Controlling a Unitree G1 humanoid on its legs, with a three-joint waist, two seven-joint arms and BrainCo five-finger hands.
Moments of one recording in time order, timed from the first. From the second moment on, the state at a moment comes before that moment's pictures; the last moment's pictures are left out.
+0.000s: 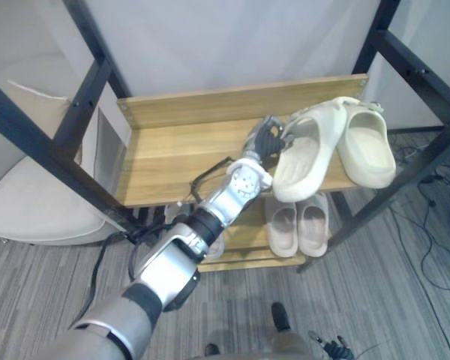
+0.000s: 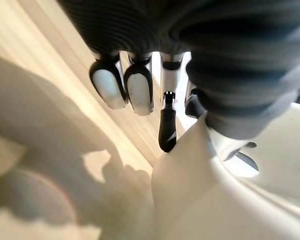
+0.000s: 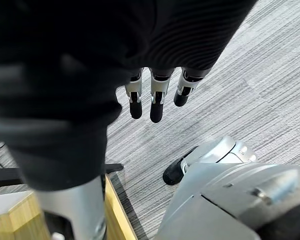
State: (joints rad) left arm -1.02 -0.03 -0.51 0.76 0.14 -0.03 0.35; right arm 0.18 -0.04 -0.32 0.96 0.20 -0.09 -0.14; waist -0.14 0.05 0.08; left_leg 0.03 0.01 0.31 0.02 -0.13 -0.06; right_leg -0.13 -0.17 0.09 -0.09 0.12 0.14
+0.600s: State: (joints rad) left arm -1.10 -0.03 -0.39 0.76 0.14 0.01 0.37; right arm 0.20 -0.01 -0.35 0.91 0.20 -0.09 -0.14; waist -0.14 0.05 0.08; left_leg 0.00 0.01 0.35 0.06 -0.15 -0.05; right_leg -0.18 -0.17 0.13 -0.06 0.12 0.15
